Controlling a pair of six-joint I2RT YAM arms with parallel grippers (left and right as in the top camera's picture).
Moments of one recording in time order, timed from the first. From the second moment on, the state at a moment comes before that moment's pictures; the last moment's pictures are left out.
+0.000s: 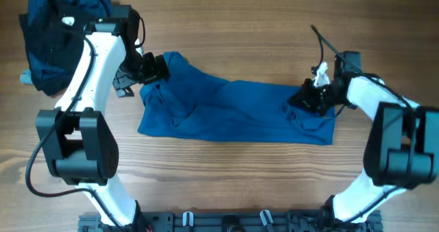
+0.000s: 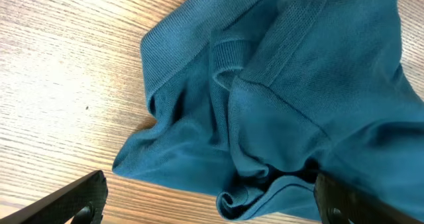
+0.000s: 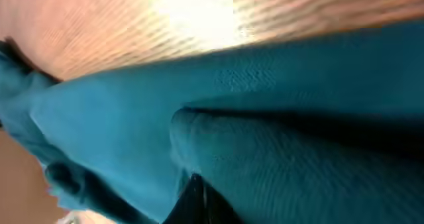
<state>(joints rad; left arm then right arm) -0.06 1.94 1.62 -1.27 0.12 -0.43 -0.12 1.90 1.00 -0.56 -0.66 0.29</state>
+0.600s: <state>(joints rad) -0.06 1.94 1.62 -1.27 0.12 -0.43 -0.12 1.54 0.98 -0.81 -0.67 0.23</state>
